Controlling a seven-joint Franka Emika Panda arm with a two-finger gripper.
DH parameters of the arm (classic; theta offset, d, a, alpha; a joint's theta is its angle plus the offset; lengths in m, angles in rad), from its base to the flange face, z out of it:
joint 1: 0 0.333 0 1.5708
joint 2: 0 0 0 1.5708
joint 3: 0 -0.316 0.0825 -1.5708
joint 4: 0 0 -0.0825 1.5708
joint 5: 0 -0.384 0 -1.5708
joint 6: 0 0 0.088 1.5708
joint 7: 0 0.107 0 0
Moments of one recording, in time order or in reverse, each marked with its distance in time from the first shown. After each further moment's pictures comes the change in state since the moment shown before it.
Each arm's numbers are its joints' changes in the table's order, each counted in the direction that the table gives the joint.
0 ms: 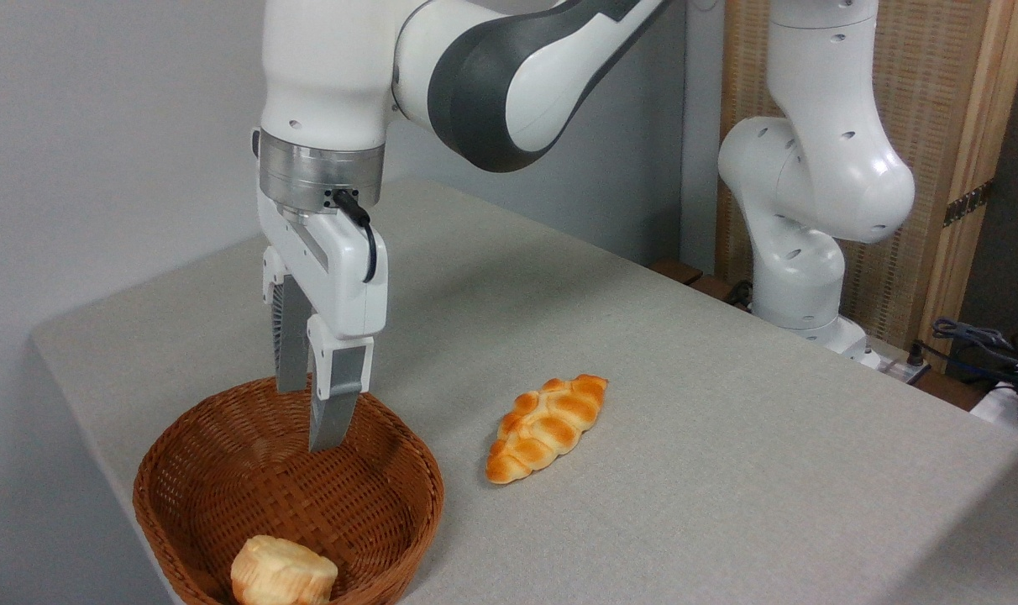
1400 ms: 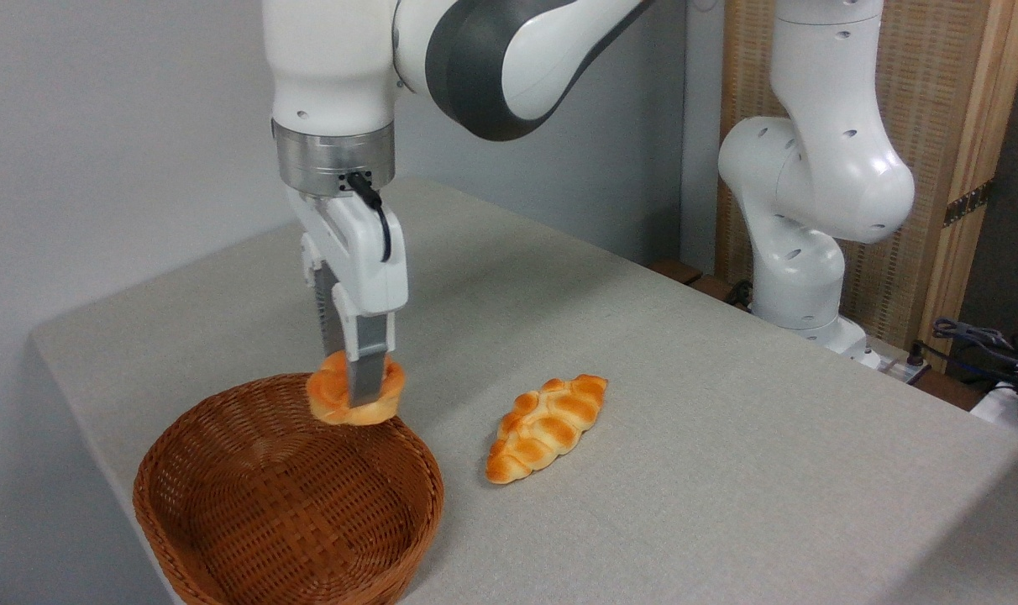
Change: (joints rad) arm -0.005 0.034 0.020 -0.003 0.000 -0.155 0.000
